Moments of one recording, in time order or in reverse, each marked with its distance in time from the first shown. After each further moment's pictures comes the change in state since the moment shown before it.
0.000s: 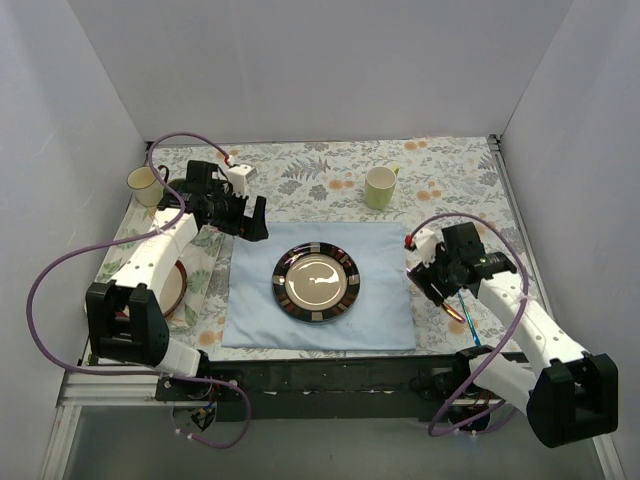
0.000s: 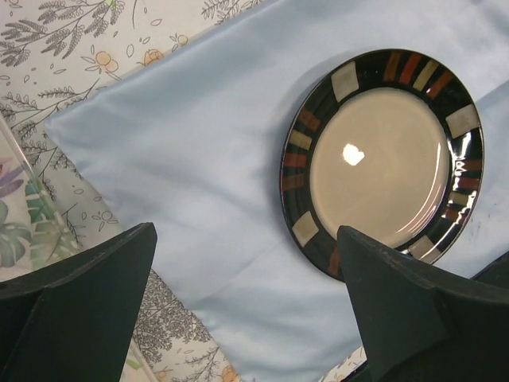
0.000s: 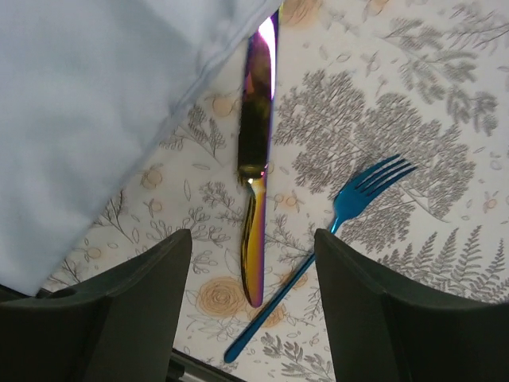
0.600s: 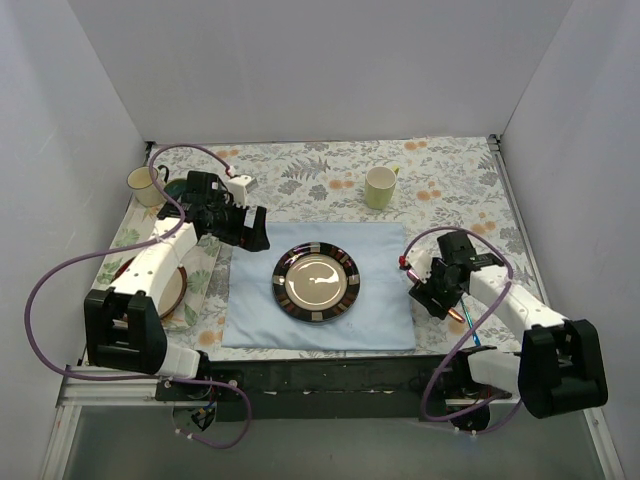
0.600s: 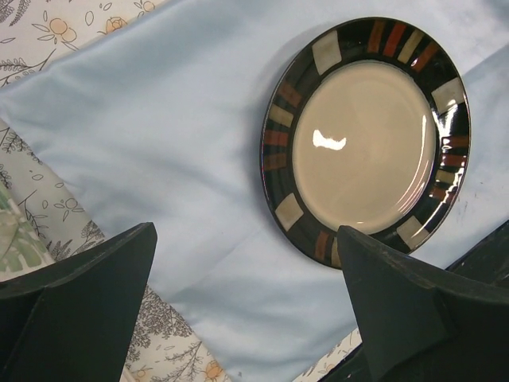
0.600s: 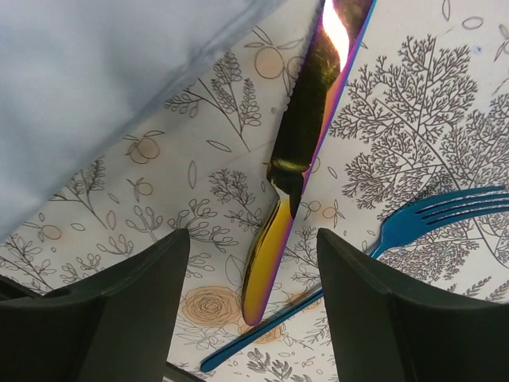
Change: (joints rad) left arm 0.000 -0.056 -0.106 0.017 0.040 0.007; right arm -0.028 0.072 -0.179 0.055 -0.034 -0.262
